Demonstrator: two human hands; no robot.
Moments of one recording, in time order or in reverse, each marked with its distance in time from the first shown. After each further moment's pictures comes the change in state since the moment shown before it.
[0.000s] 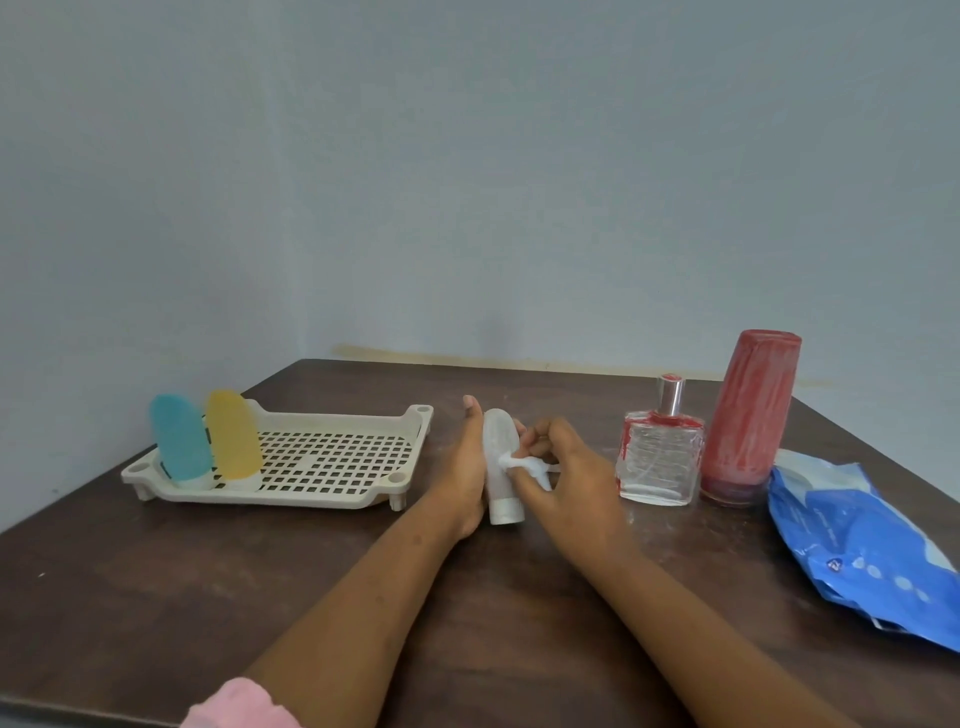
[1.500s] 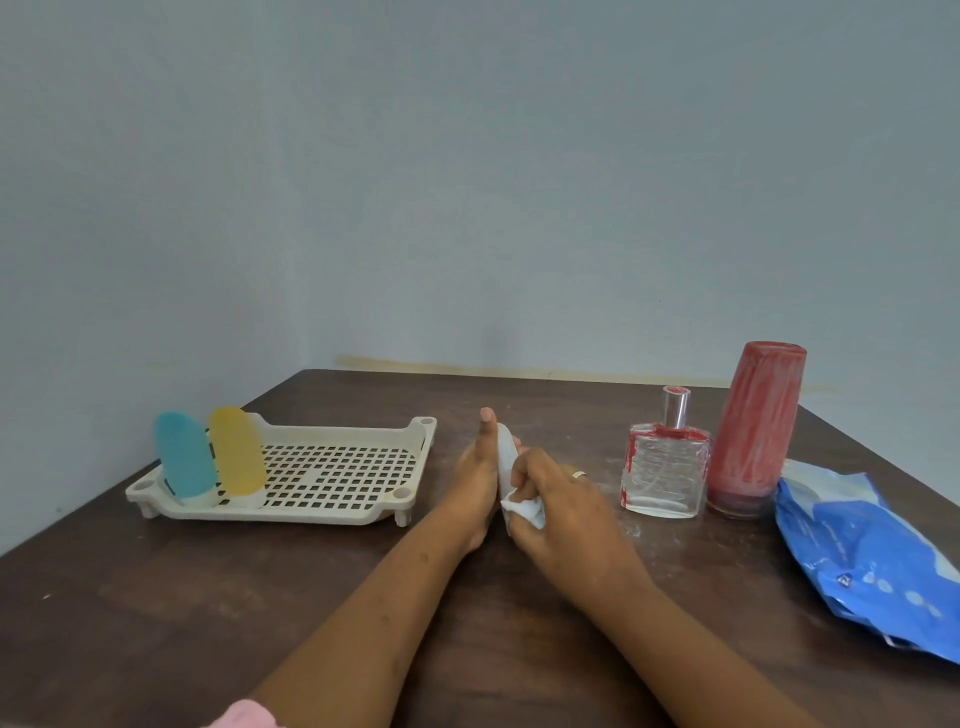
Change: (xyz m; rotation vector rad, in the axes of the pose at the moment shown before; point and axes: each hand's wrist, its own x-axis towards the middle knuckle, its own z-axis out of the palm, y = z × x) left_hand -0.009 0.003 0.004 0.185 -0.003 0.075; right_hand -0.013 -0.005 0.001 -0.317 -0.186 -0.146
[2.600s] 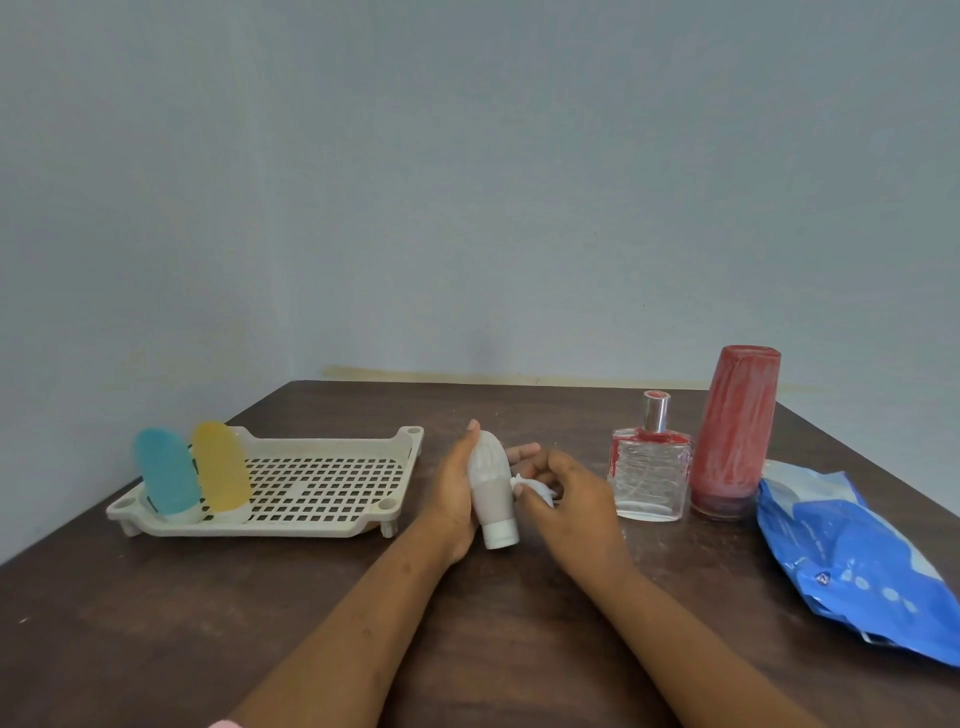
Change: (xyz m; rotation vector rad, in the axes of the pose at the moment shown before) left_hand 0.002 -0.003 -0.006 -0.310 -0.213 -0.073; right_hand 0.012 0.023 0.004 0.310 0.171 0.298
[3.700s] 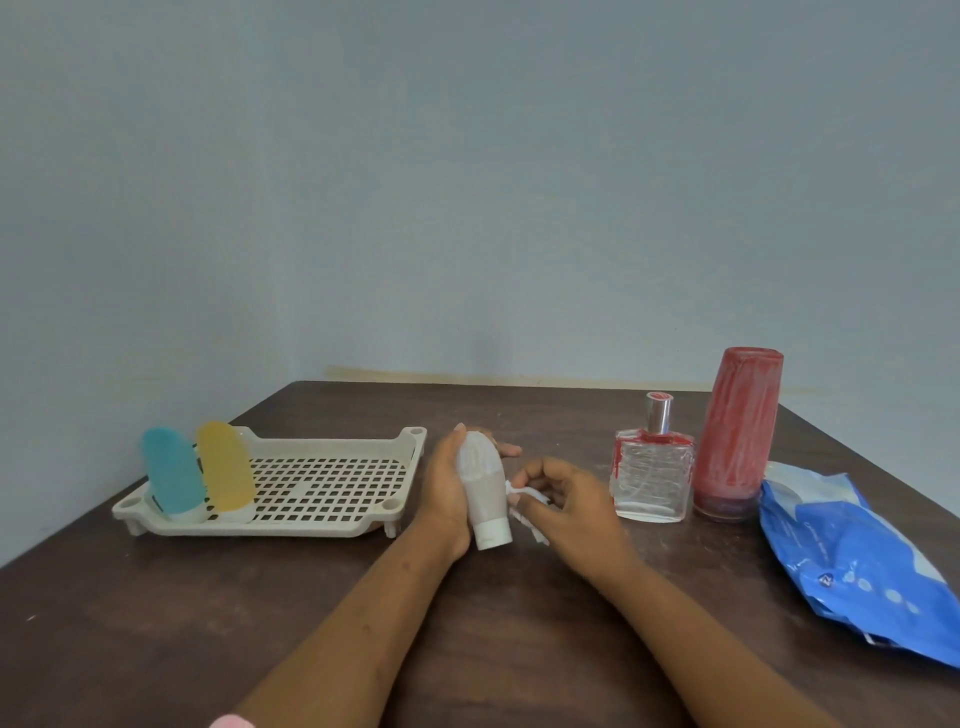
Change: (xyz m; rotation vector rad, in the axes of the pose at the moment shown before) left_hand -0.006 0.005 0.001 -0.032 0.166 0.192; right_hand 0.004 0.003 -0.004 0.221 -0.166 0.051
